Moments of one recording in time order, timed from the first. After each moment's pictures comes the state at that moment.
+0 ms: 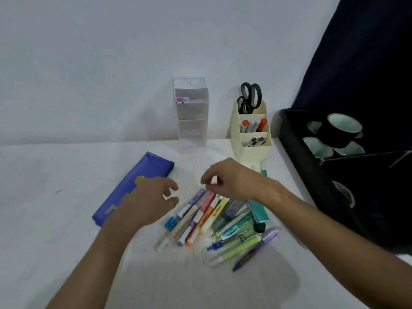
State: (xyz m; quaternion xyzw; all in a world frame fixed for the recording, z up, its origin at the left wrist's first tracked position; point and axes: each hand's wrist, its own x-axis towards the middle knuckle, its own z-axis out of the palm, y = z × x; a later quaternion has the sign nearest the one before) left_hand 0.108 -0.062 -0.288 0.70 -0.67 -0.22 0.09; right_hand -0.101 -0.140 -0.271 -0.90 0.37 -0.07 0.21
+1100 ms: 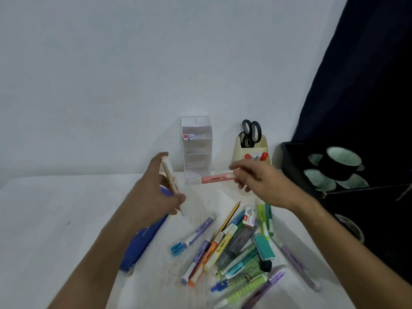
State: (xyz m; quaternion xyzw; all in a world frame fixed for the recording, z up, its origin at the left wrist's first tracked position) left_hand 0.100 -0.064 -0.216 0.66 -0.56 -0.32 0.39; right_hand -0.141 -0.154 -0.222 -0.80 0.43 -0.26 0.32
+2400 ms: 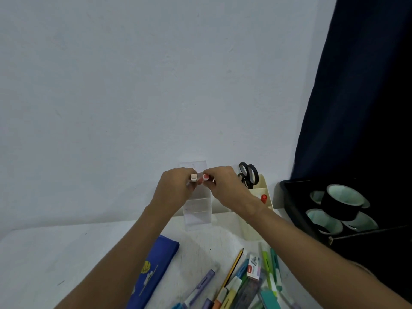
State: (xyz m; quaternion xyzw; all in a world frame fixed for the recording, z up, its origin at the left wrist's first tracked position) left_hand 0.091 -0.218 -0.192 0.65 -0.71 0.06 0.26; right_hand -0.062 -0.241 -0.188 -0.84 0.44 -0.30 0.14
